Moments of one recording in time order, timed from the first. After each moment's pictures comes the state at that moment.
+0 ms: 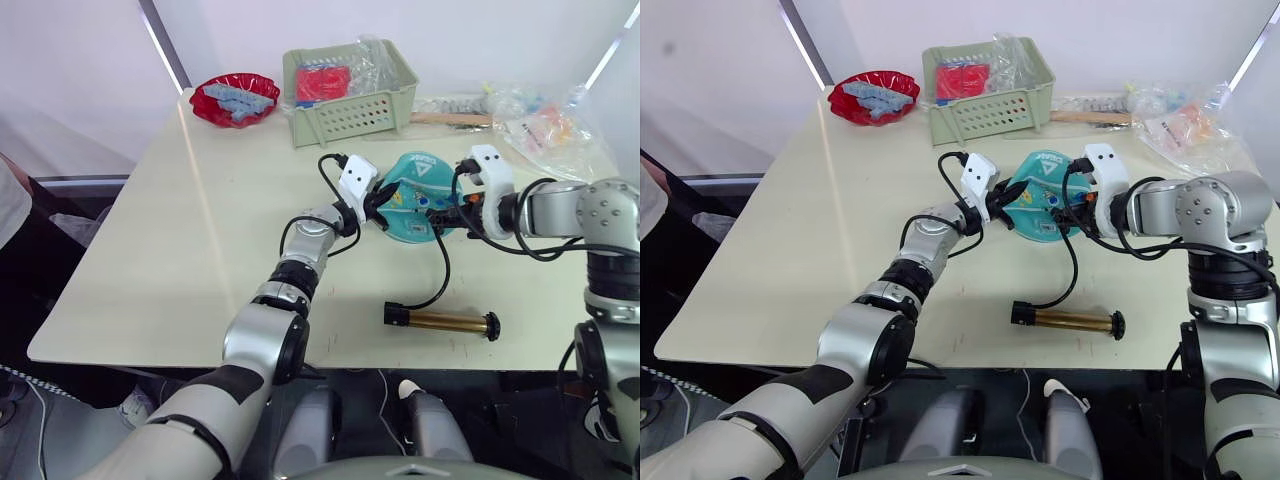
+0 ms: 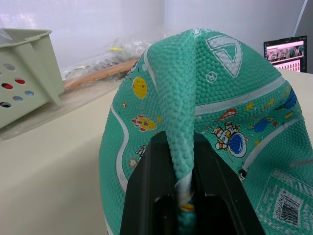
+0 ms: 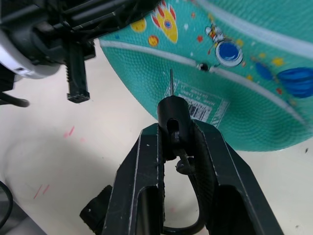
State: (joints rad) left arm -1.02 0.02 0.02 1.10 -0.01 -0.25 -0.65; right arm -0.91 -0.54 -0.03 0.02 0.79 1.57 0.20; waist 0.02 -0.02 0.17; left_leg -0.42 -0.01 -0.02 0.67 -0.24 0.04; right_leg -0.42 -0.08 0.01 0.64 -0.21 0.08
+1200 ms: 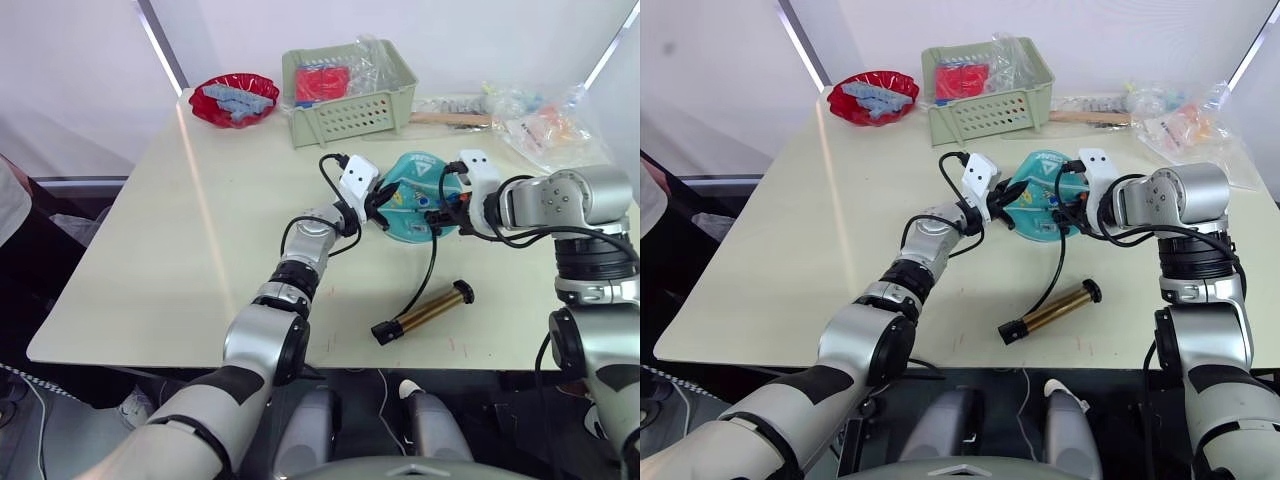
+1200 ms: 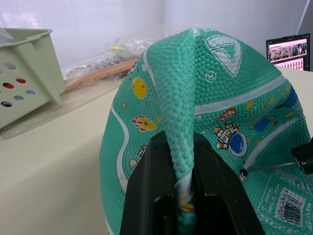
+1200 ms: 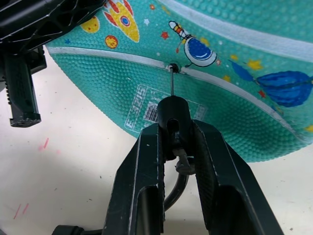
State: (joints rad) left arm -1.01 0.02 0.02 1.09 0.00 -0.25 -0.63; right arm -0.95 -0.47 -0.01 0.18 0.51 1.52 0.35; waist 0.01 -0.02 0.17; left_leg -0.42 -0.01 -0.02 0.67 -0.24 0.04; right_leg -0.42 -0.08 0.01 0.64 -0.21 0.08
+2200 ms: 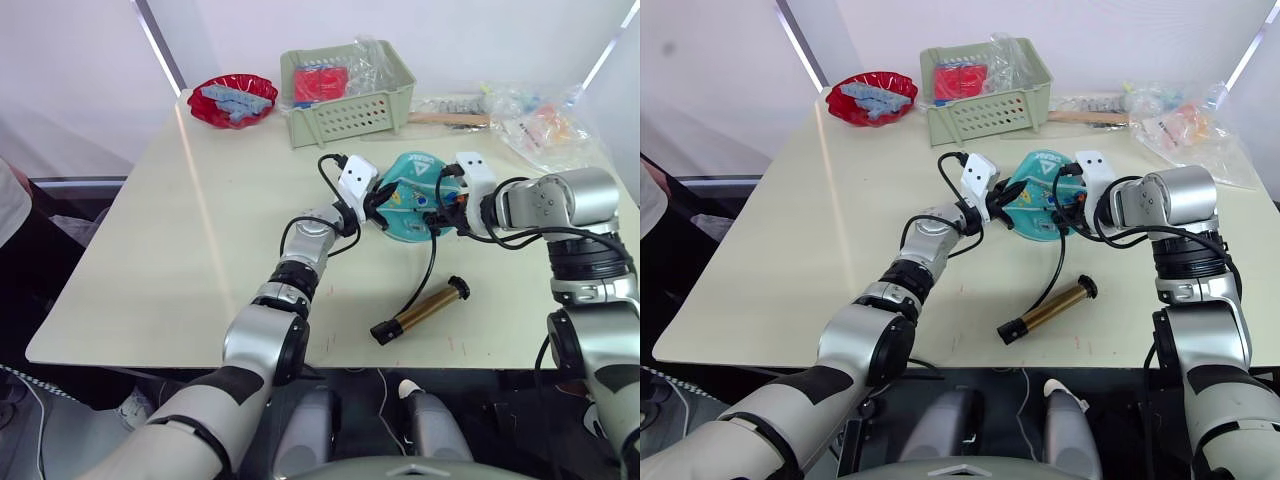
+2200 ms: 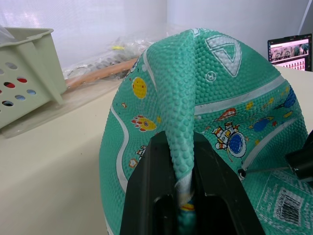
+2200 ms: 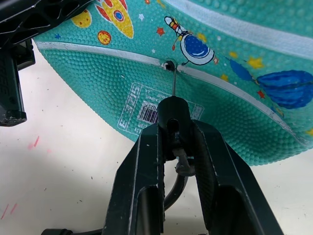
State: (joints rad) left arm -1.01 0.02 0.02 1.09 0.00 -0.25 -0.63; right arm -0.96 -0.47 0.04 0.22 0.43 1.45 0.45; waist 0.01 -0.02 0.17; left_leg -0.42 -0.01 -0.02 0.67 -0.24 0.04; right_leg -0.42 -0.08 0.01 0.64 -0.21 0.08
